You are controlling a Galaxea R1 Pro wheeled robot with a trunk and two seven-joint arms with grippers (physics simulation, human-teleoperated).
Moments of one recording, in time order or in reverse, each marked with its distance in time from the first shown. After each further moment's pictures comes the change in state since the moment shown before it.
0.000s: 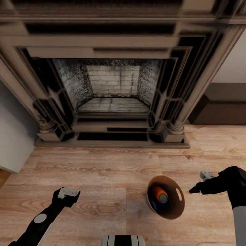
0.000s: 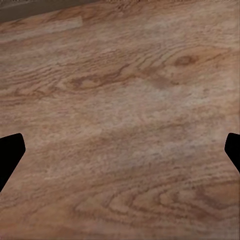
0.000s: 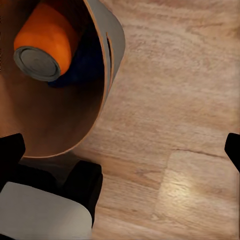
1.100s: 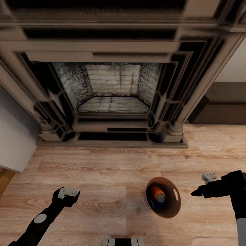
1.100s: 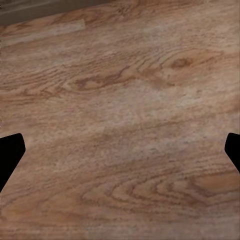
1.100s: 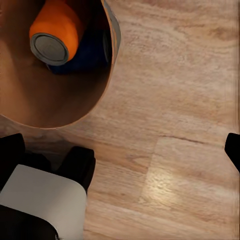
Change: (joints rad) left arm 0.000 0.000 0.000 0.002 -0.001 -0.005 0.003; right arm 0.098 0.025 -0.004 -0.182 -0.001 -0.018 0.006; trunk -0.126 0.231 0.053
